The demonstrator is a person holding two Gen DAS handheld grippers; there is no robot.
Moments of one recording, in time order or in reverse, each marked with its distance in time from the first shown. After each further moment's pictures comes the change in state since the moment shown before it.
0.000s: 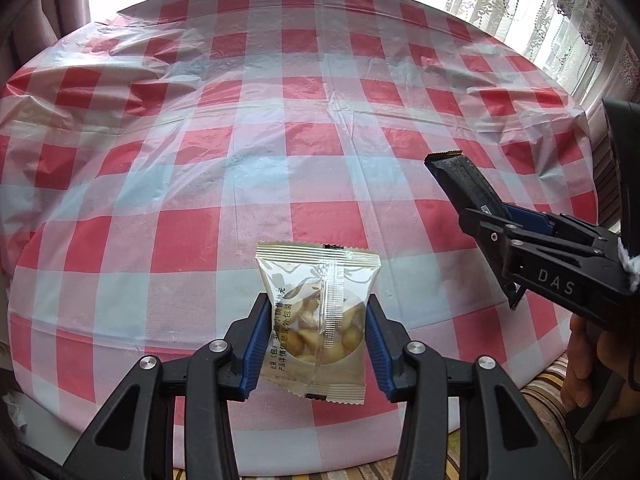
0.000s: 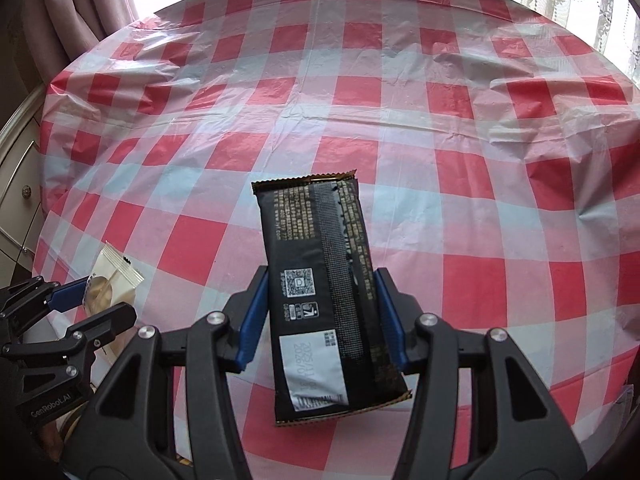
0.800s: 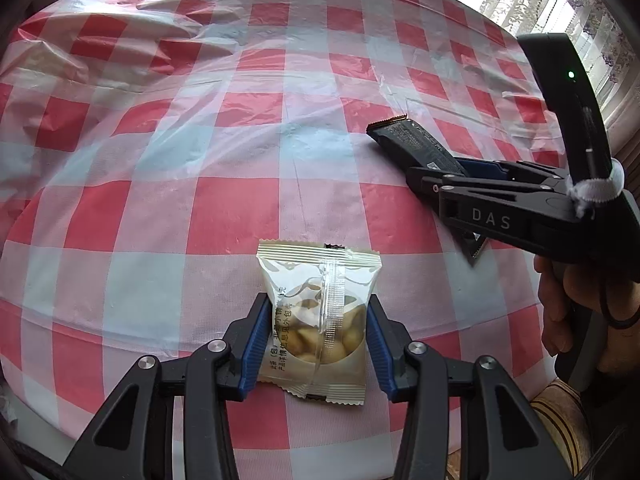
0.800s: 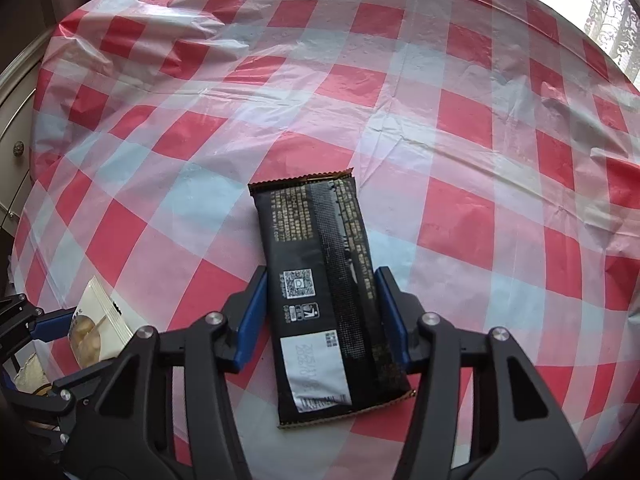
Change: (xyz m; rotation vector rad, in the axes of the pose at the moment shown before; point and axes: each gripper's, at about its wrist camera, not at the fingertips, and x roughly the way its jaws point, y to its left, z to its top) left arm 0.023 0.057 -0.008 -0.078 0.048 -0.013; right arm 0.080 0.068 0.048 -0.202 0.057 0.033
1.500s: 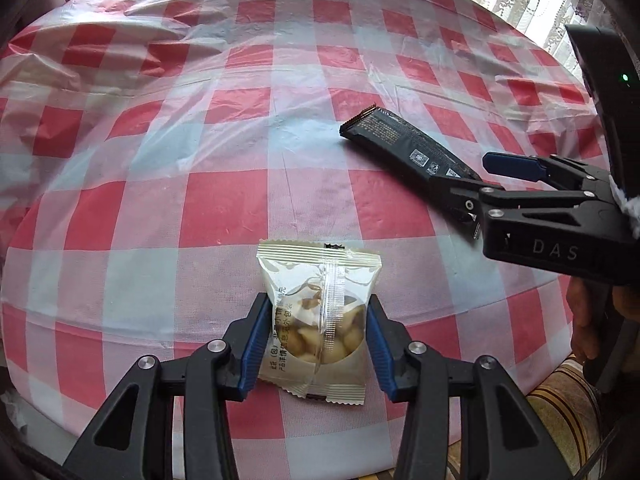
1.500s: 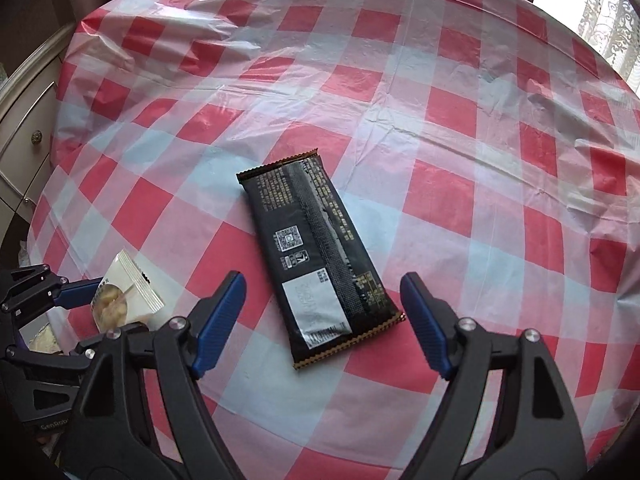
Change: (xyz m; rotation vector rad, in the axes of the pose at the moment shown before) left arm 0.003 -0.006 0.001 0.038 0.018 0.007; right arm -0.024 -0.003 -0.016 -0.031 -0.003 0.035
